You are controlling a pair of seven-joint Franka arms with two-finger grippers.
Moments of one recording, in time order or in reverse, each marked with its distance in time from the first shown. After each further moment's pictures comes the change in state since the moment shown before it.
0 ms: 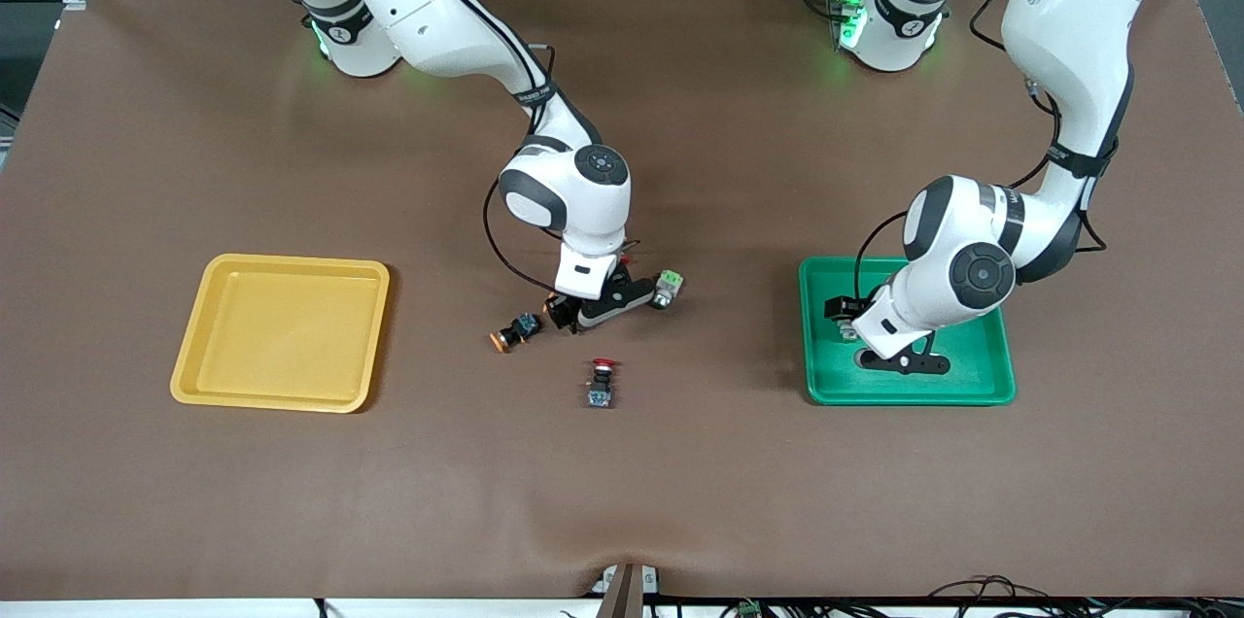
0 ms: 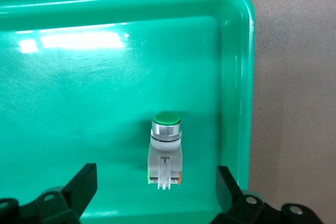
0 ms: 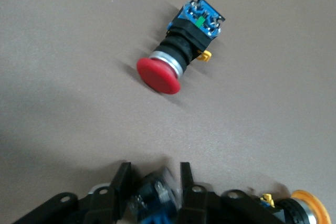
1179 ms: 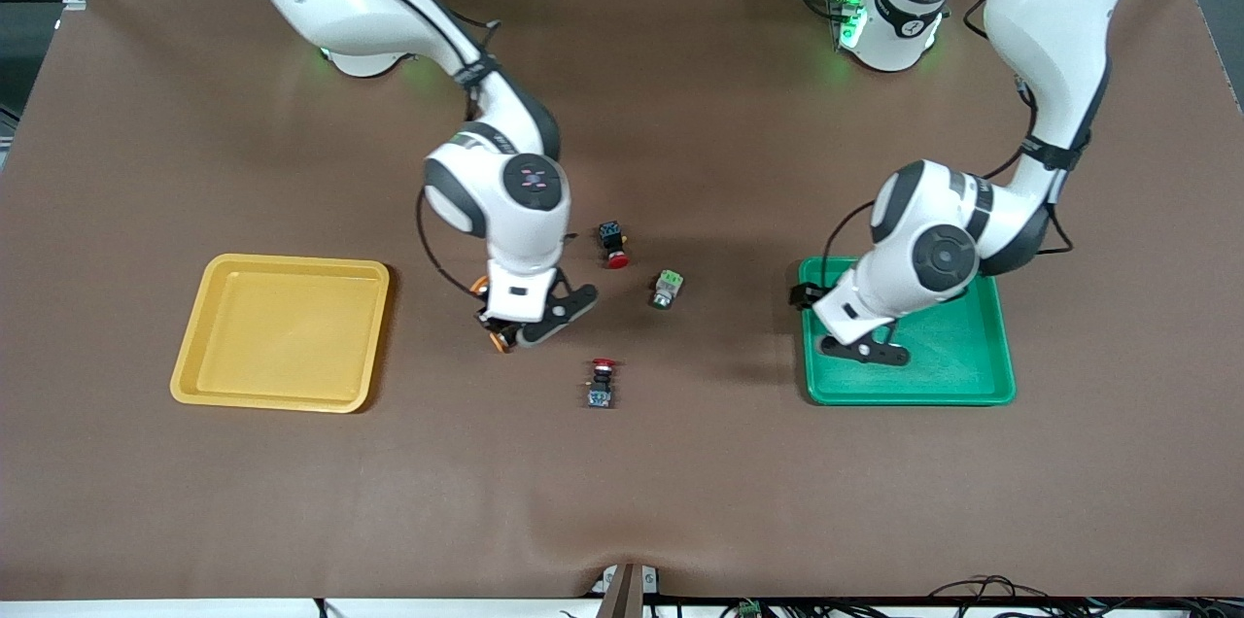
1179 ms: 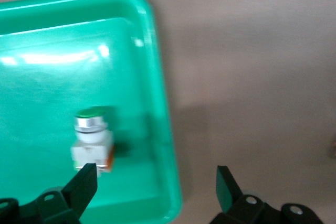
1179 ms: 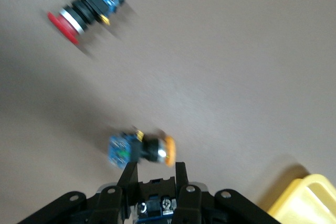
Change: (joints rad) left arm -0.001 -0.019 -0.130 0.003 0.000 -0.002 -0.025; right arm -0.411 -0.211 0.324 -0.041 0.001 -0.334 -0.457
